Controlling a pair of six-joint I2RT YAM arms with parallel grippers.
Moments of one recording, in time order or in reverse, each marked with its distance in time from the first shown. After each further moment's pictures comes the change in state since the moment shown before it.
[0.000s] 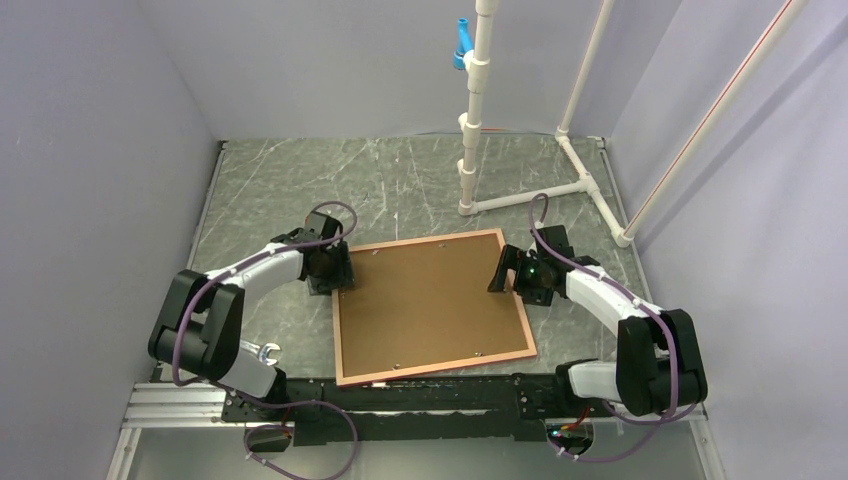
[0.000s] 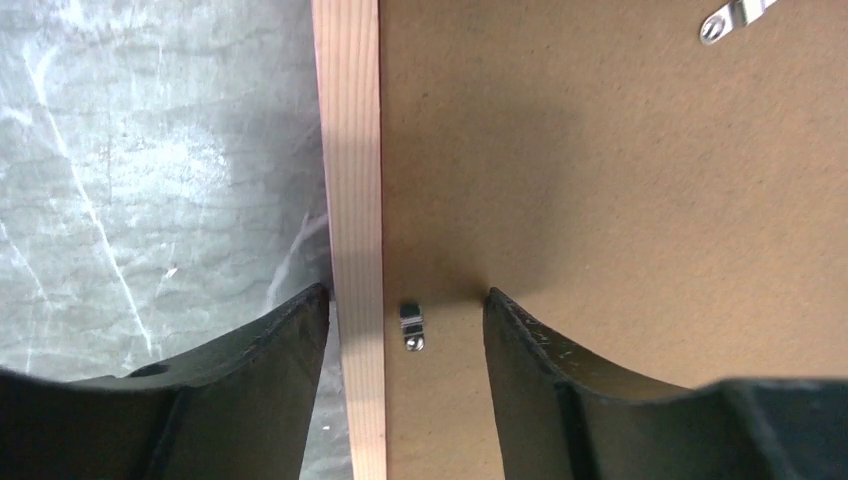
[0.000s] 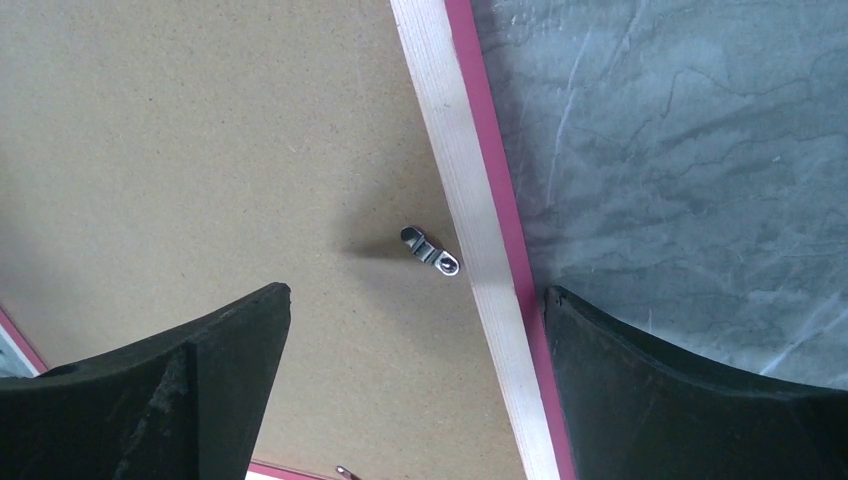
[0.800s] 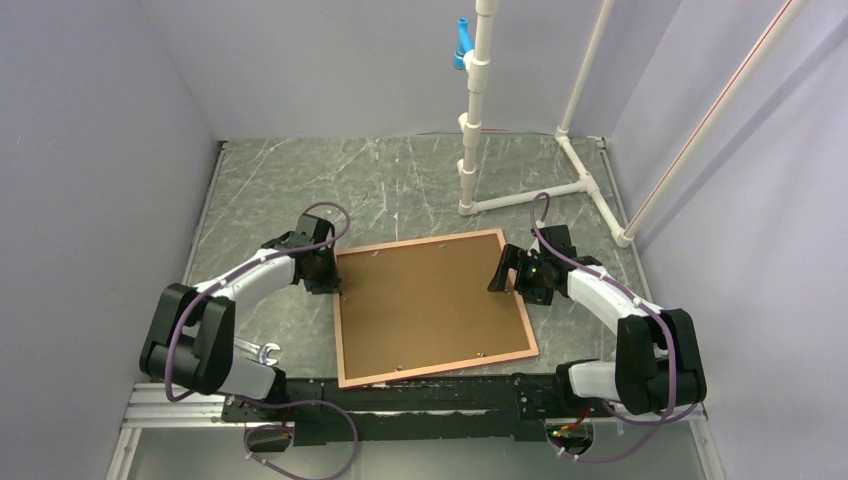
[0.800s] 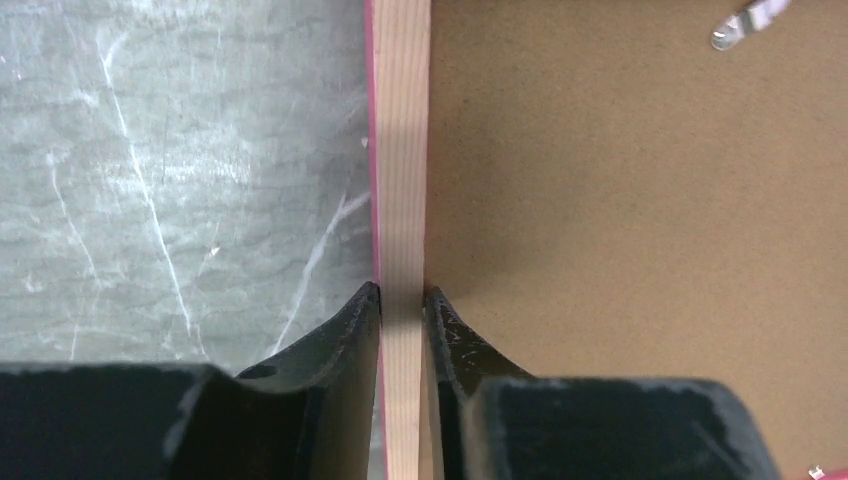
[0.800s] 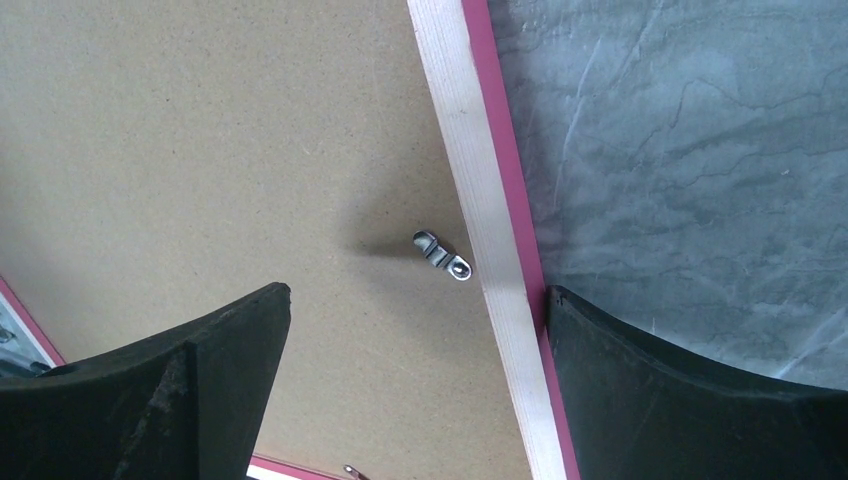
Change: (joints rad) left arm 0.024 -0.051 -0.024 0.018 0.005 0.026; right arm -0.017 0.006 -0.003 0.015 -0.050 -0.019
